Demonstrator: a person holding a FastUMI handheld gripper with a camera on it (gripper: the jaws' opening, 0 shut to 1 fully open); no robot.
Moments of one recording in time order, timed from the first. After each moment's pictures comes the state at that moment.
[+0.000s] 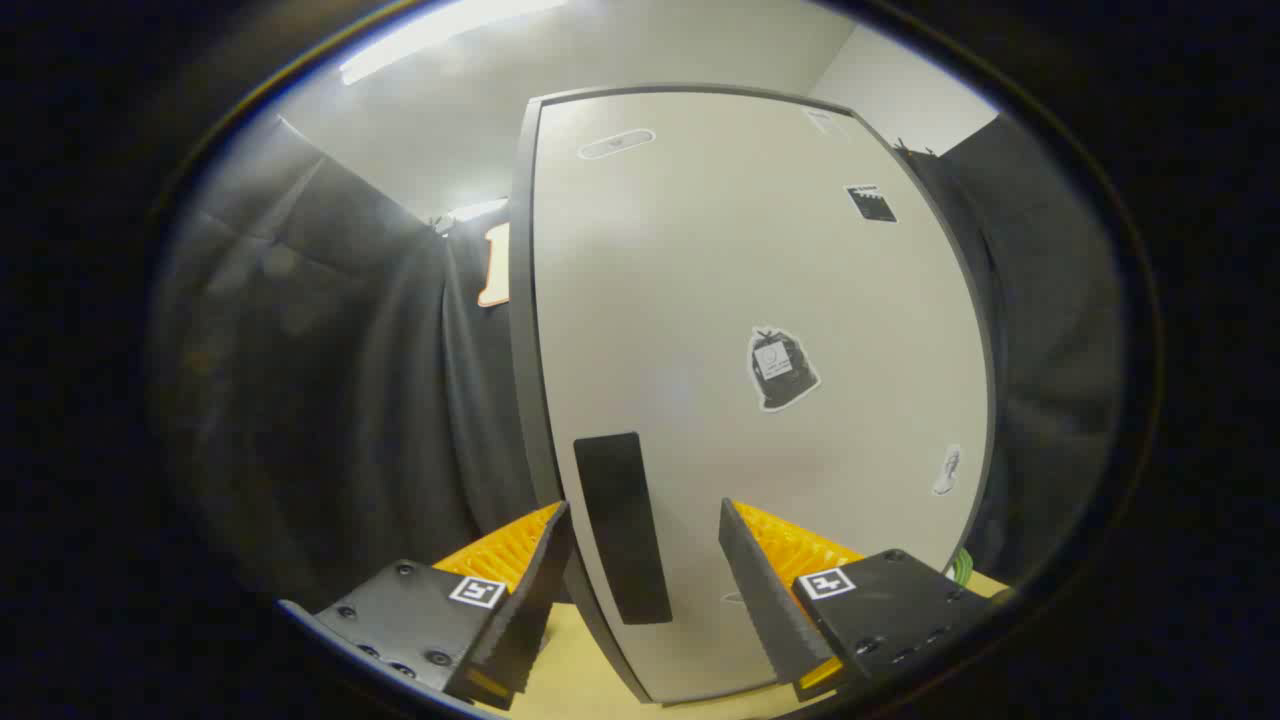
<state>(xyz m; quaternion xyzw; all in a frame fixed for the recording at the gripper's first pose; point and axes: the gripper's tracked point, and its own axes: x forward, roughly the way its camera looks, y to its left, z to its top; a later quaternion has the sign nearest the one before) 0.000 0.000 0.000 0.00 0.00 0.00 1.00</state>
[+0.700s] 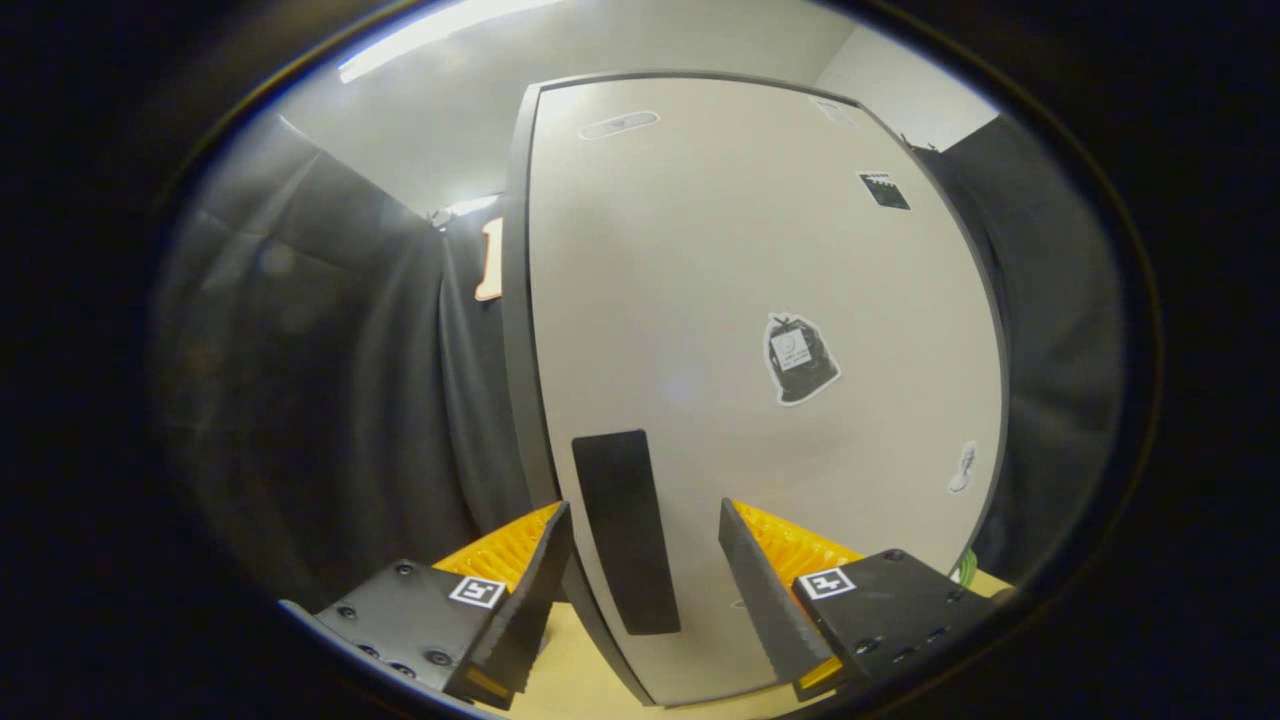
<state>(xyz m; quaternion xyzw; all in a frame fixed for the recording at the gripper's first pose) 0.012 0.004 -0.003 0.00 0.00 0.00 1.00</state>
